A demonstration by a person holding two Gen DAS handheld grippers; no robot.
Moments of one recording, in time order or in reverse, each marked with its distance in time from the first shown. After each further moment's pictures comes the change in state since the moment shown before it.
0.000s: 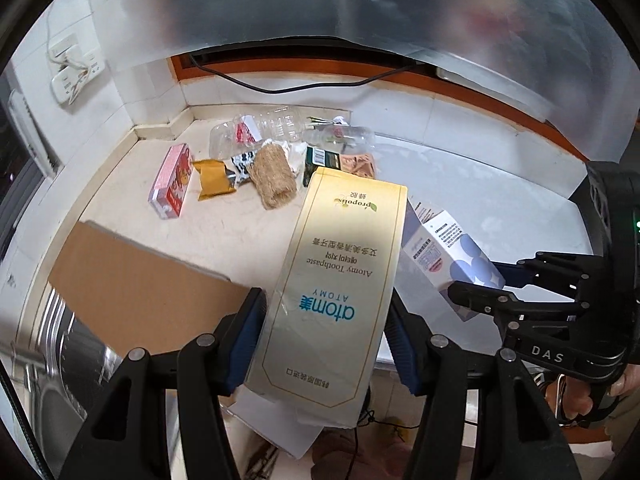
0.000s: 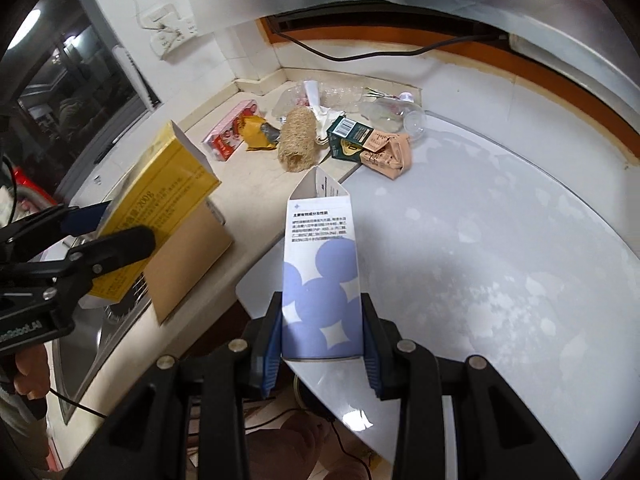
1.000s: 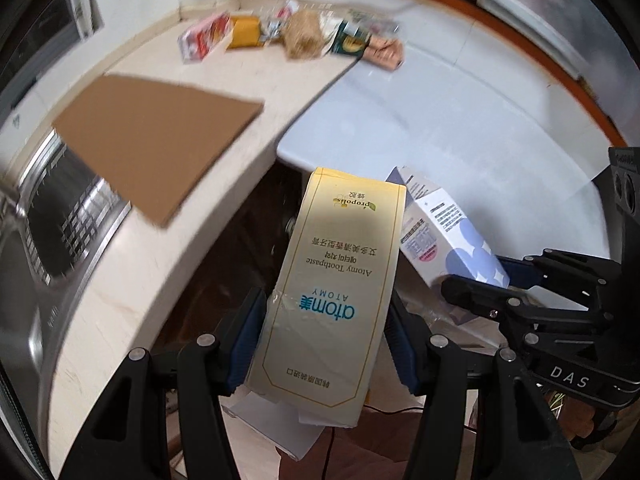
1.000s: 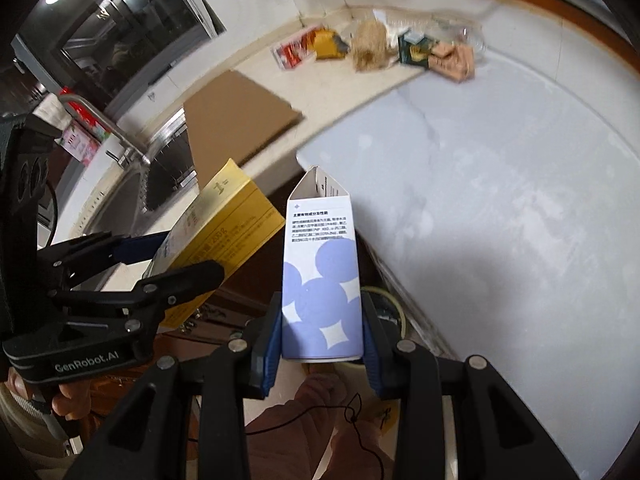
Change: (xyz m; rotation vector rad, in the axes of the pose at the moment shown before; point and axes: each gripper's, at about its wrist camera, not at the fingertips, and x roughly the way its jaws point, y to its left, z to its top) left arm 0.037 -0.025 -0.155 -0.252 0.182 0.038; right arm 0.029 0.025 -0.110 -0.112 0.162 0.142
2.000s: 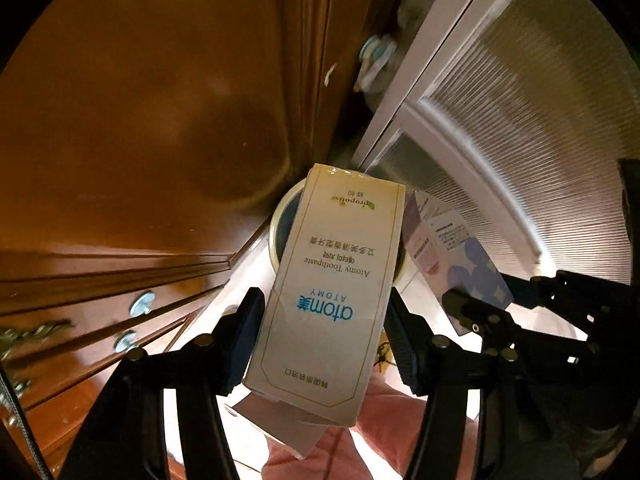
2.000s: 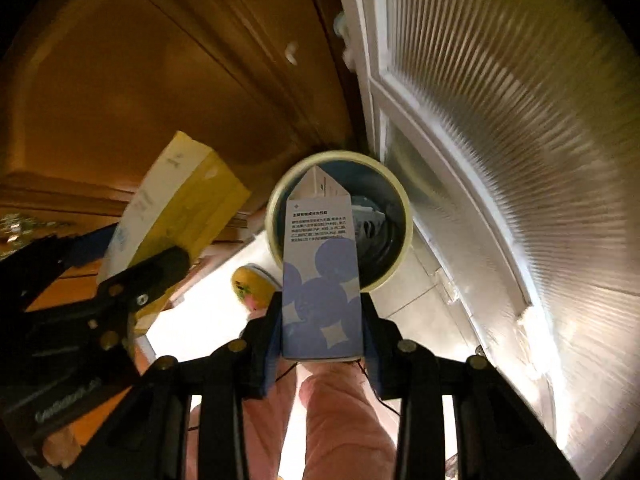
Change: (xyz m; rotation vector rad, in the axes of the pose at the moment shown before) left arm 0.283 0.069 -0.122 -0.208 0.288 0.052; right arm 0.309 -0.046 -0.094 0.004 0.427 -0.136
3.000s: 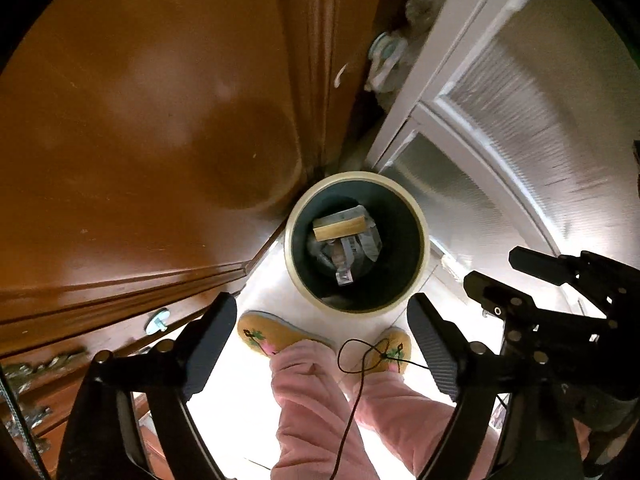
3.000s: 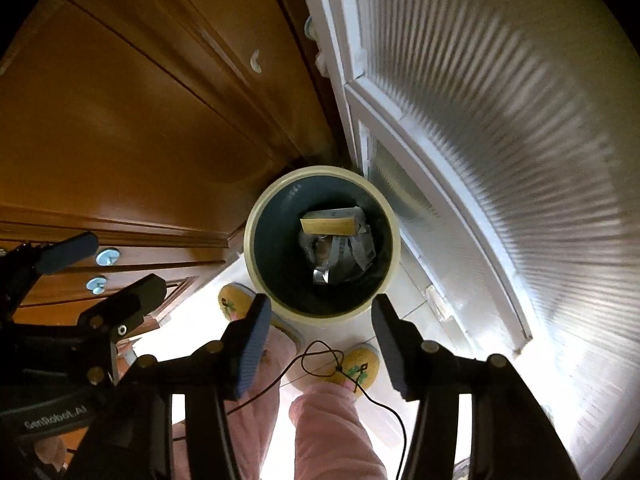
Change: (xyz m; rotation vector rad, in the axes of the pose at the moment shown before) left arm -0.004 0.002 0.021 0.044 0.005 0.049; right arm -0.007 -0.017 0.006 0.041 -0.054 -0.015
